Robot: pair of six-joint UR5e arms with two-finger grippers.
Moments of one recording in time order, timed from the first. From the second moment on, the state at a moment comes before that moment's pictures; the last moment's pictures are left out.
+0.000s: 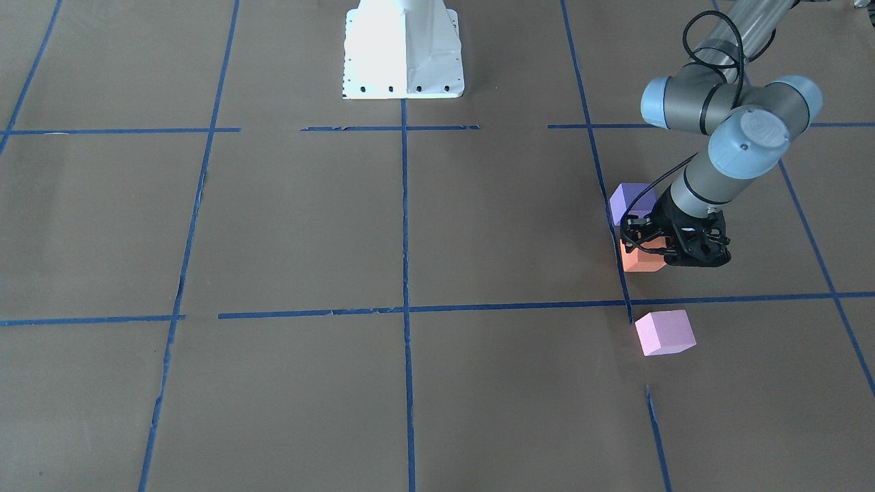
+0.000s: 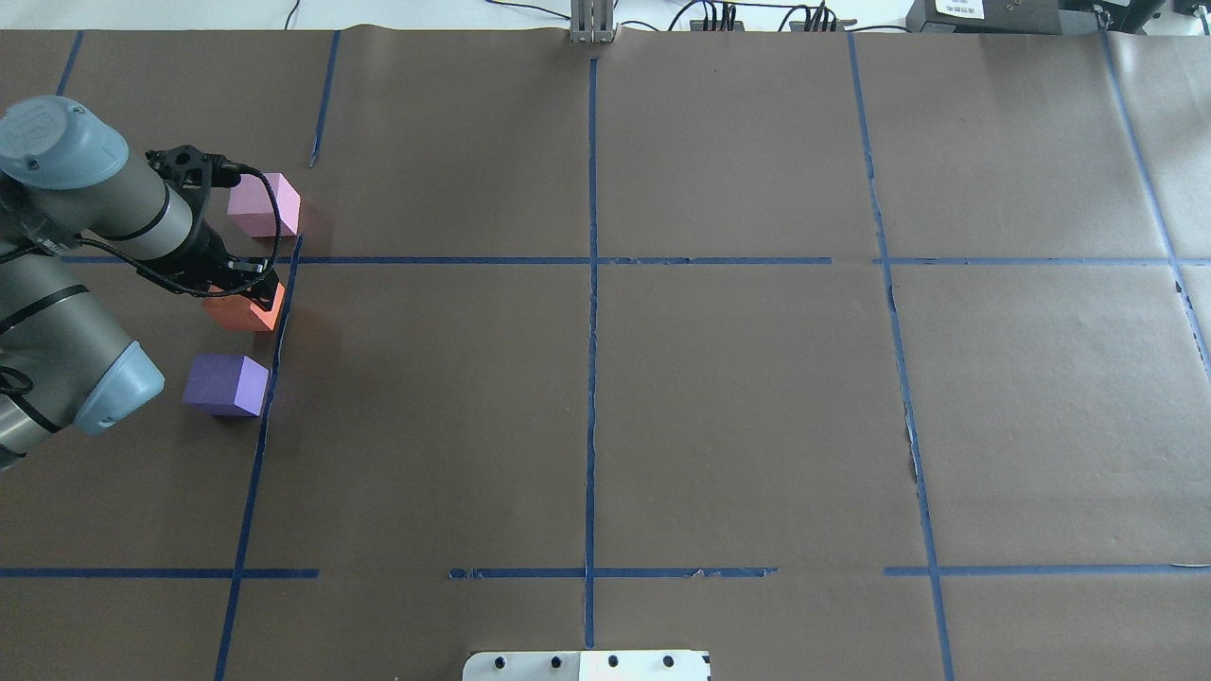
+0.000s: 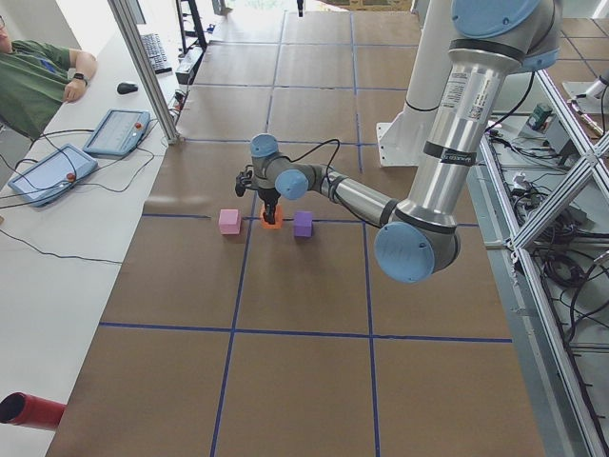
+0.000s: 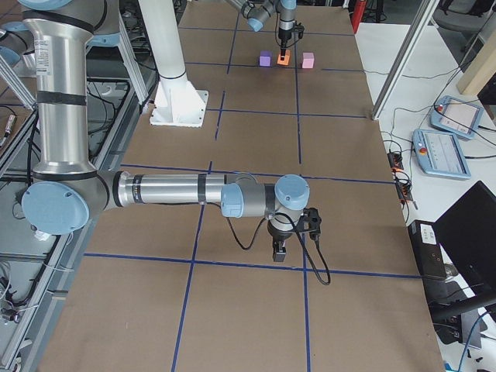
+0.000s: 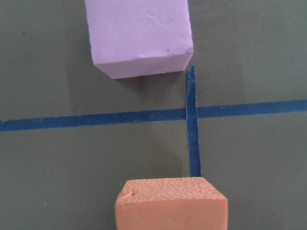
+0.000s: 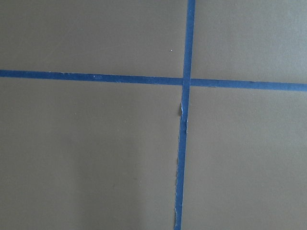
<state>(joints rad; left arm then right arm) -0.87 -1.86 -1.62 -1.83 -2.13 -0.81 1.48 -1.60 1.64 -1.56 2.36 0.06</state>
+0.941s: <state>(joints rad) -0.93 -1.86 -1.67 -1.82 -2.13 -0.80 1.48 -1.60 1.64 -1.56 2.36 0.06</state>
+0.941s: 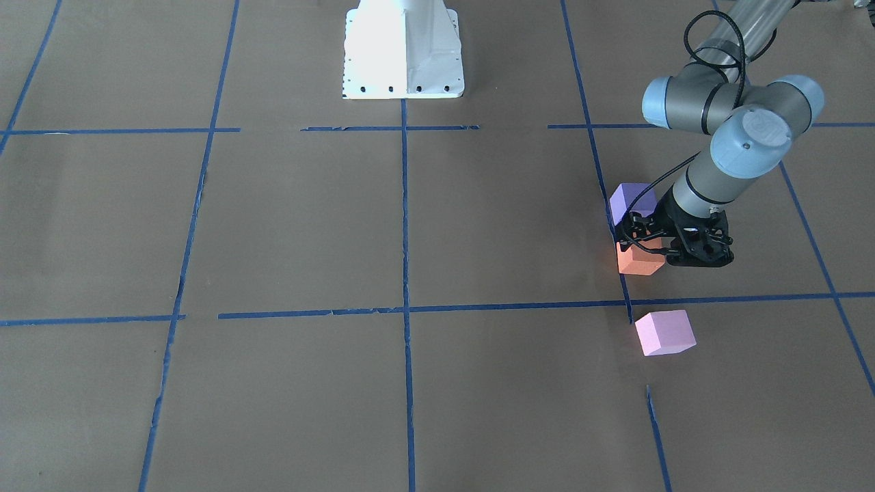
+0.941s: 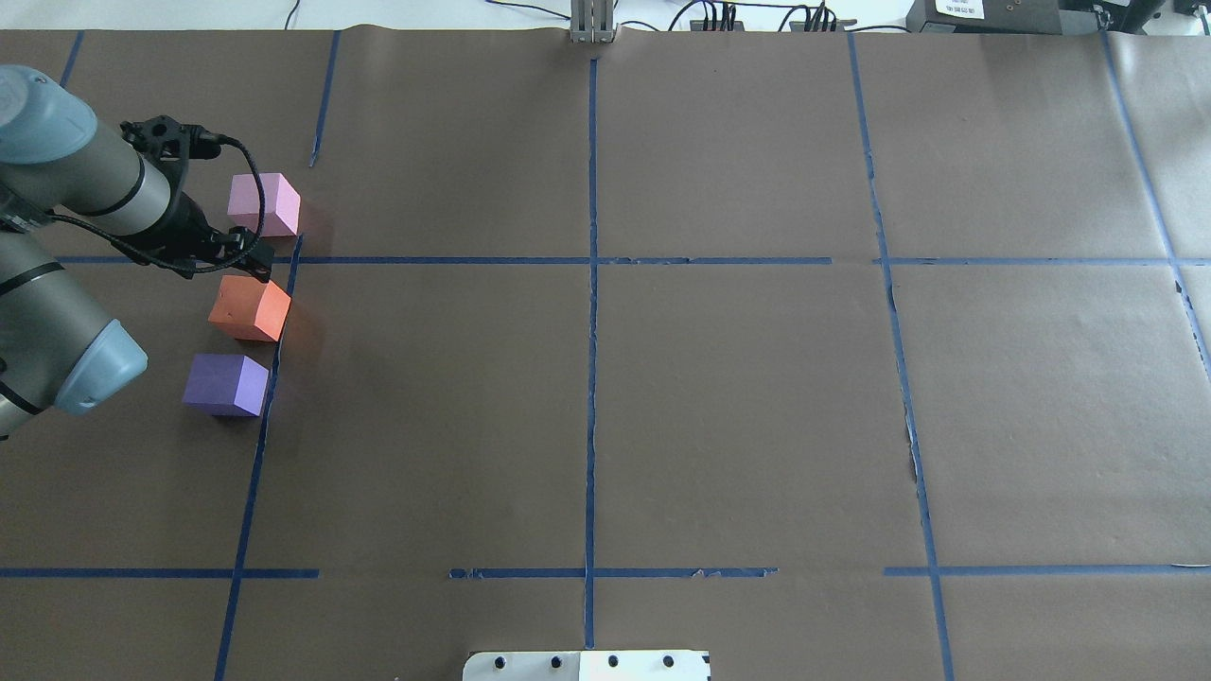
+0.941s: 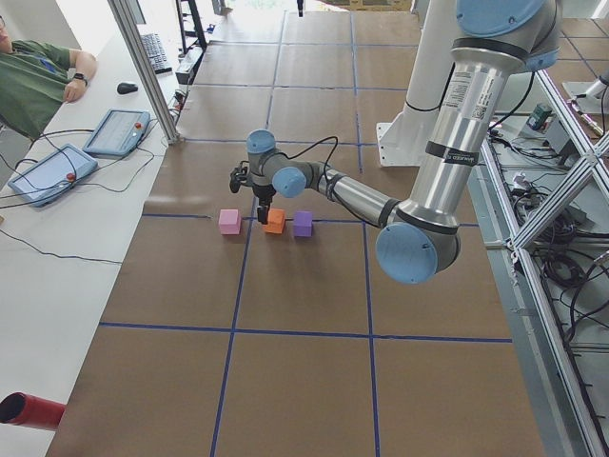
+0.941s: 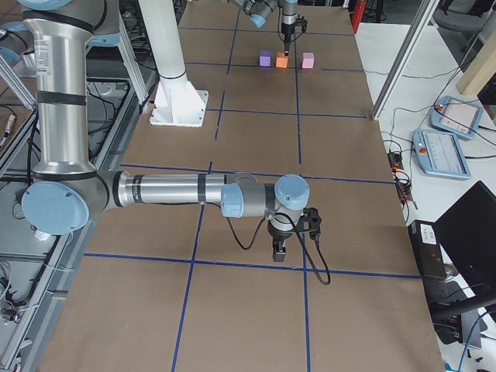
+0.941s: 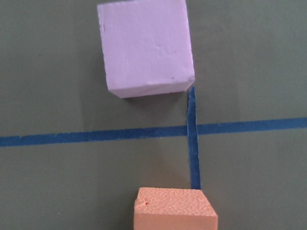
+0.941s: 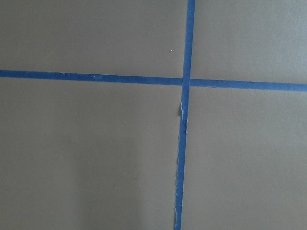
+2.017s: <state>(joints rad) -1.34 -1.80 -1.70 -1.67 -2.18 -0.09 1.48 -1.60 1.64 -1.56 2.36 0.06</state>
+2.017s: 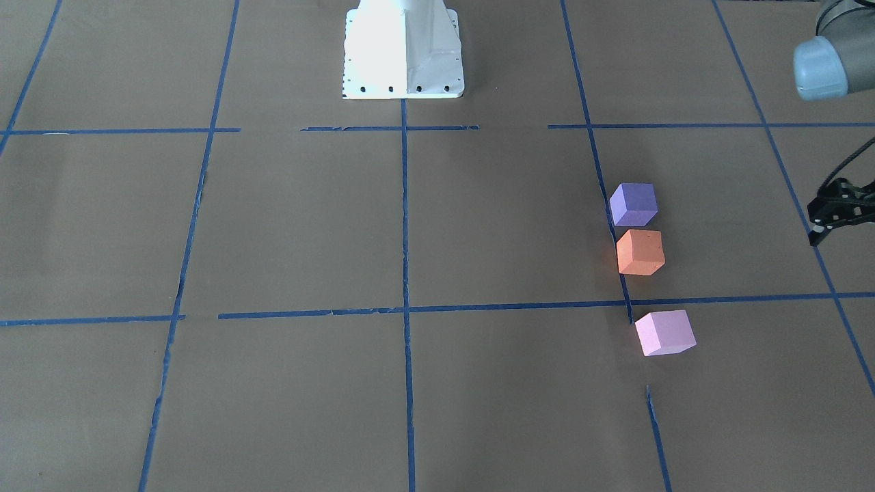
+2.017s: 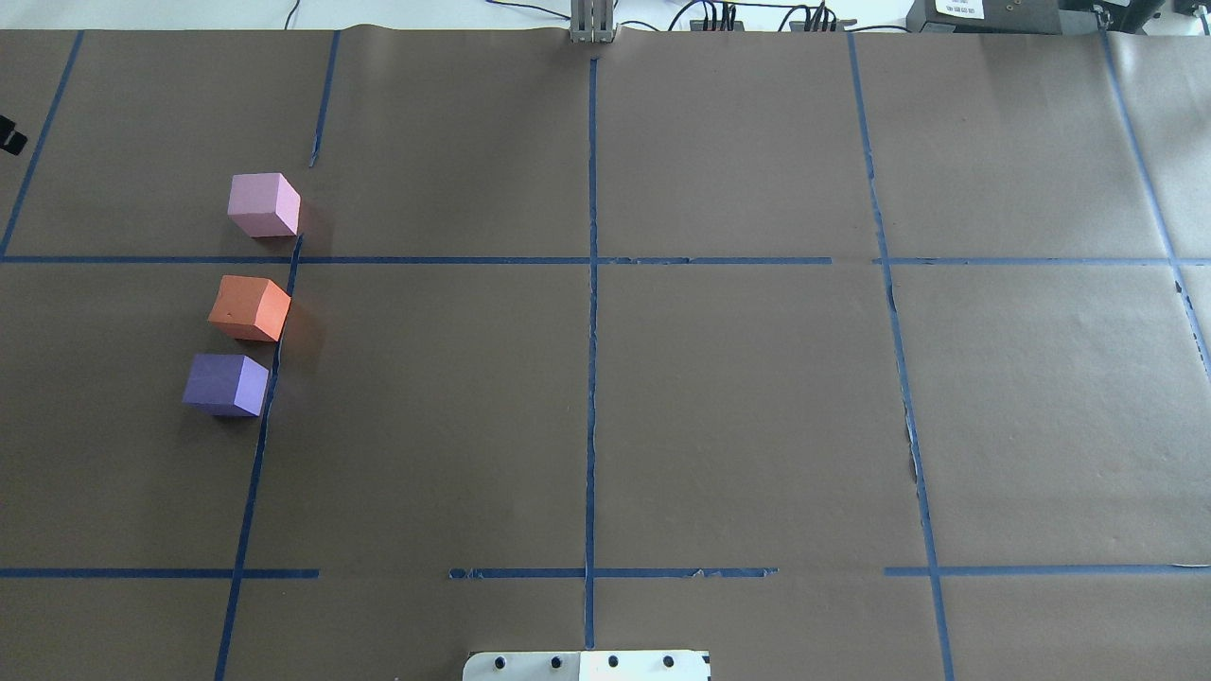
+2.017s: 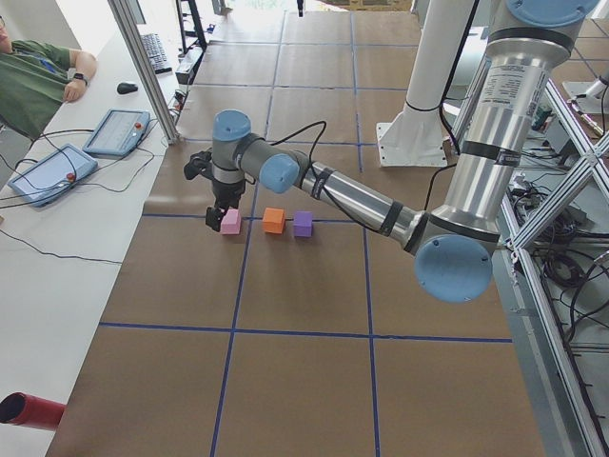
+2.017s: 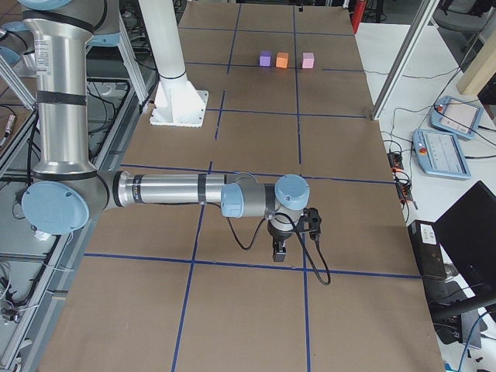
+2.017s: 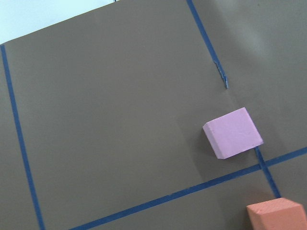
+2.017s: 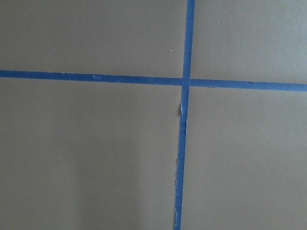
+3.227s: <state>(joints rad) -1.56 -1.64 -1.49 -1.65 -2.23 0.17 1.48 -1.60 1.64 -1.56 2.36 0.06</state>
